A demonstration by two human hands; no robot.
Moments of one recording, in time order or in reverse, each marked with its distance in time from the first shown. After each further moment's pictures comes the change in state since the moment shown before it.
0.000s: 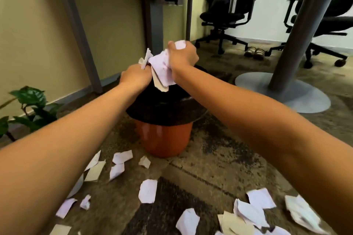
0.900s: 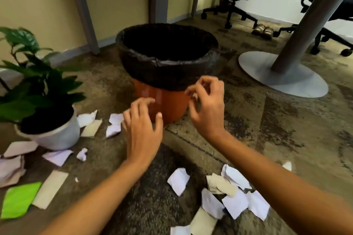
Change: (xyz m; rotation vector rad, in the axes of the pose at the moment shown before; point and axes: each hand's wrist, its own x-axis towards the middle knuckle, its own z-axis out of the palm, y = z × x) left_hand -0.141 -0.133 0.112 0.004 0.322 0.233; right_hand -0.110 0.148 -0.127 -0.613 -0.174 -0.889
